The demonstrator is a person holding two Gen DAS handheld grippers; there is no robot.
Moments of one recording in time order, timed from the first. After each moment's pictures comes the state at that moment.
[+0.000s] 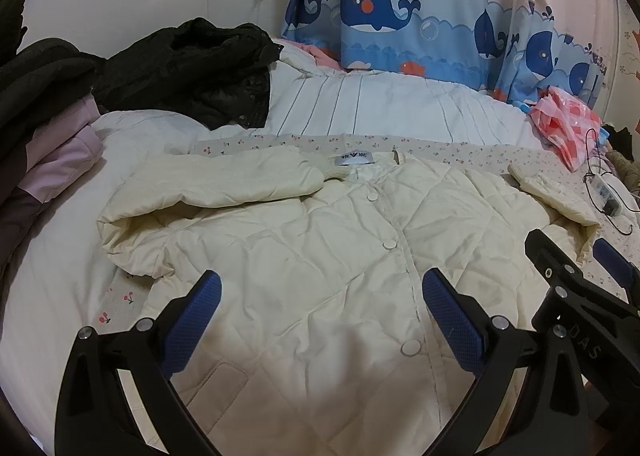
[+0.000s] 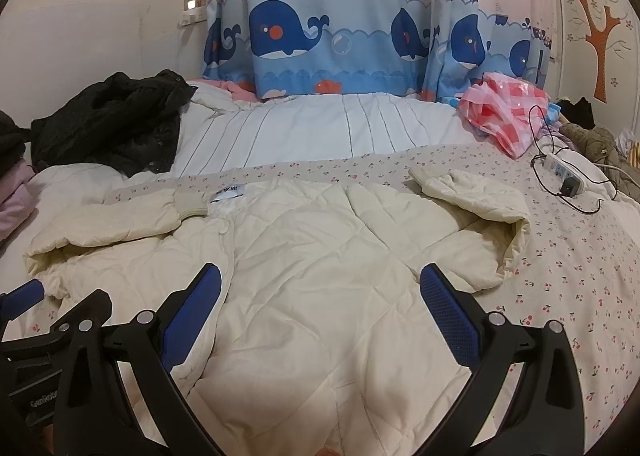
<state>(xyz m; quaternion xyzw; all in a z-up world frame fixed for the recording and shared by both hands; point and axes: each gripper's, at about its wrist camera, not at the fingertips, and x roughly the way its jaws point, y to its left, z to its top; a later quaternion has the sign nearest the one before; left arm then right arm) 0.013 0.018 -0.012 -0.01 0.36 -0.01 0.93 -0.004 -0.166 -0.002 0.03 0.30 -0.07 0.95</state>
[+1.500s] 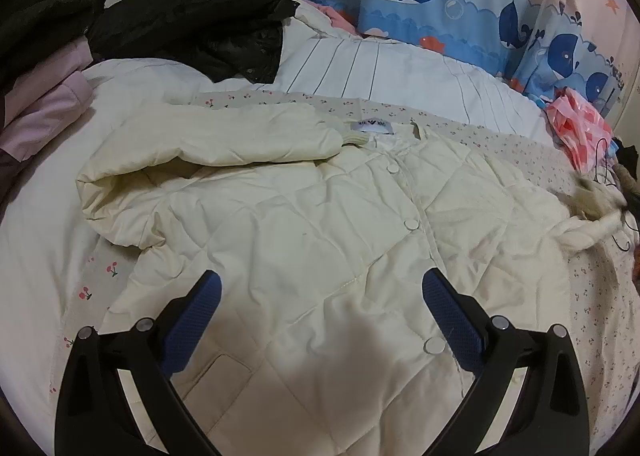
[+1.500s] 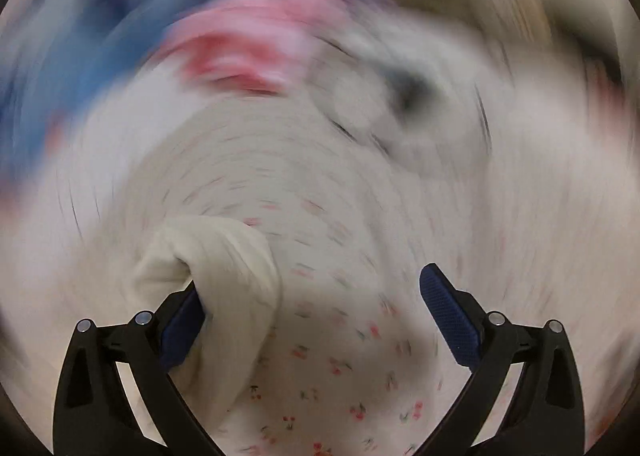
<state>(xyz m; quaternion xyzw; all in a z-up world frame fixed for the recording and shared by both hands) 0.037 0.039 -0.034 -0.05 0.42 -0.01 0.91 0.054 -0.659 -0.065 0.42 0.38 -0.31 0.76</state>
